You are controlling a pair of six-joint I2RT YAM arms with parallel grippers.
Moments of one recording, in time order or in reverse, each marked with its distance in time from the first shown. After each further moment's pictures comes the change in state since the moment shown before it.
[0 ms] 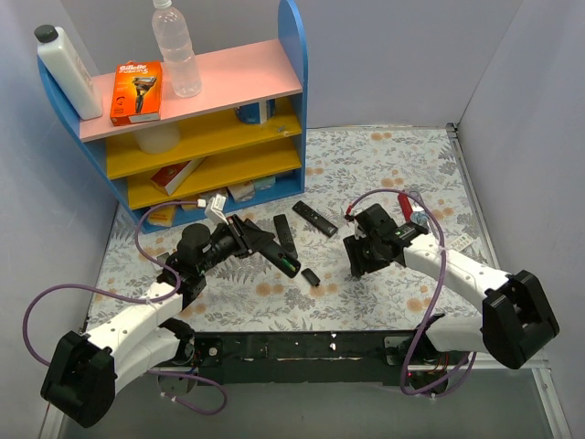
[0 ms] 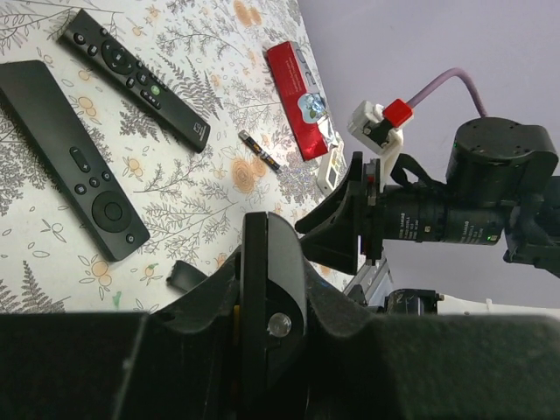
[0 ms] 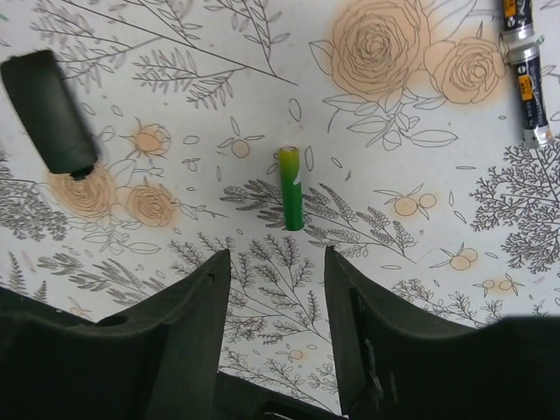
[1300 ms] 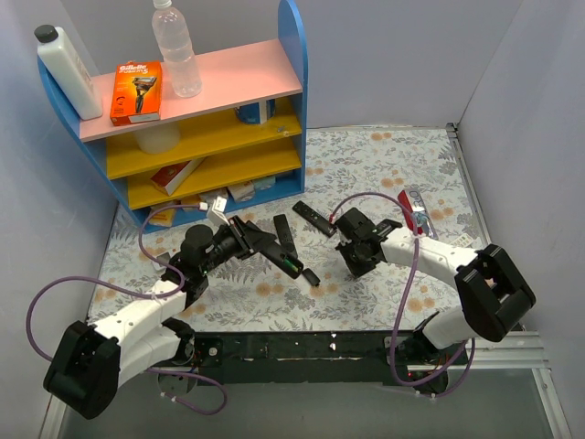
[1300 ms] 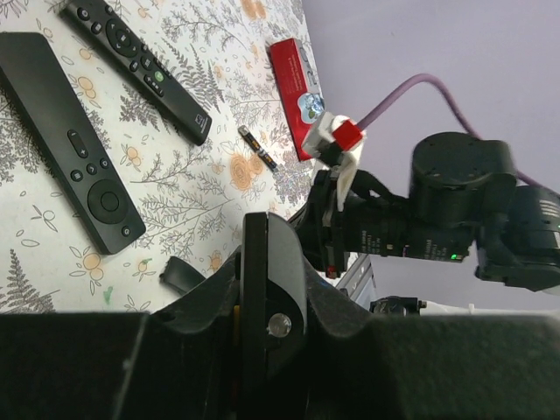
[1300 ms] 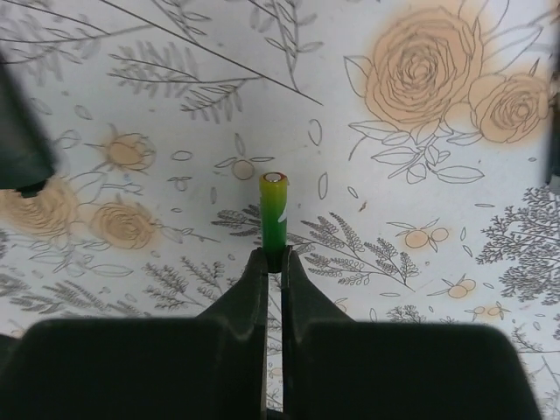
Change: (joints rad) left arm 0.000 0.055 -0.030 0.063 -0.009 -0.085; right arm 0.084 0.200 0.017 0.025 0.103 -0.046
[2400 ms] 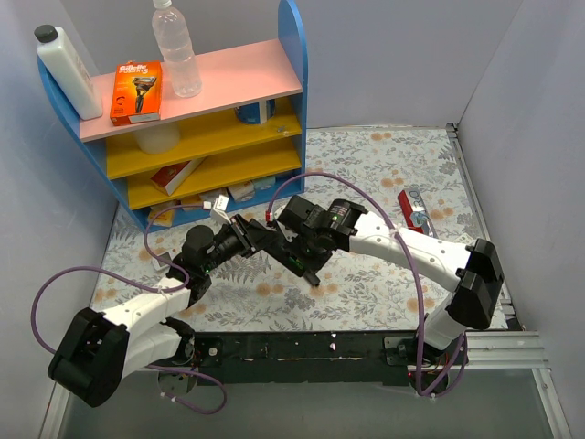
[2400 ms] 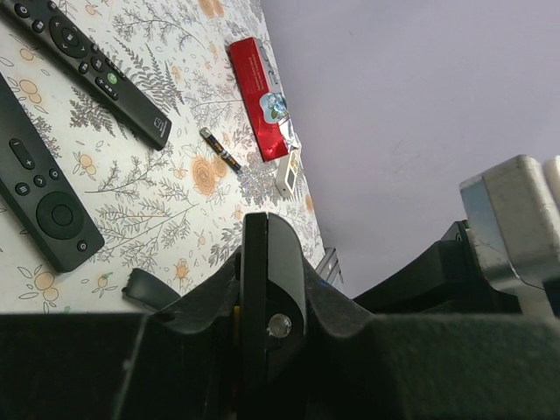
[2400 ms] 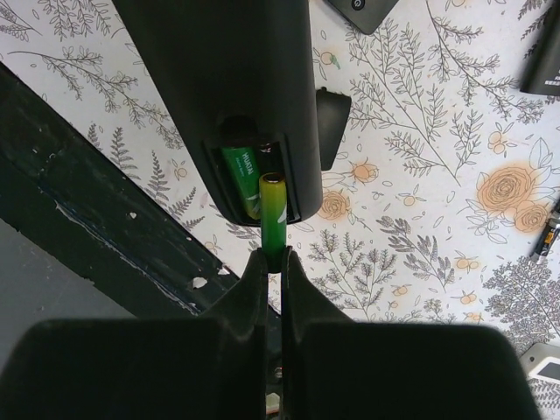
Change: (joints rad) left arm 0.000 0.084 -0.025 0.188 0.055 -0.080; right arm 0.378 0.146 0.657 -0.426 -0.025 -0.030
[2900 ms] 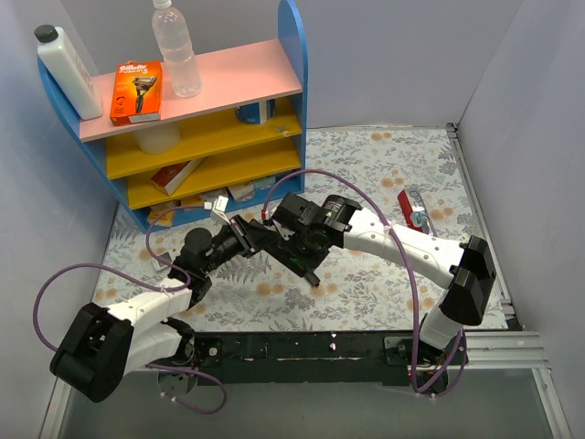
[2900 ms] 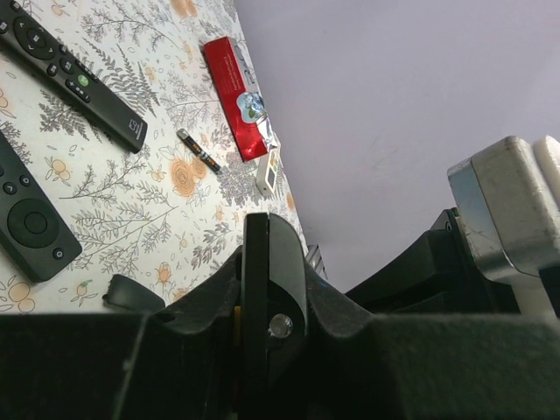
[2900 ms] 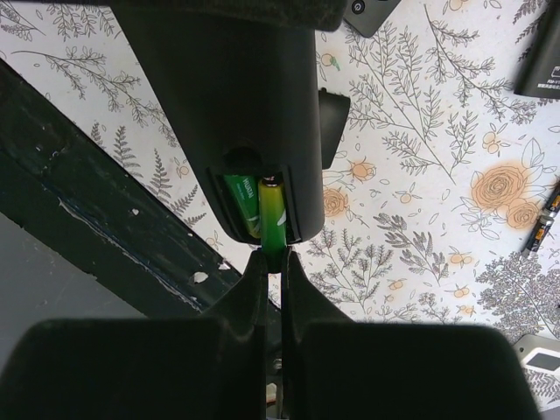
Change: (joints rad) left arm 0.001 0.028 -0.033 0.119 0.037 -0.043; right arm 0.000 0.048 0.073 -0.055 0.005 0.000
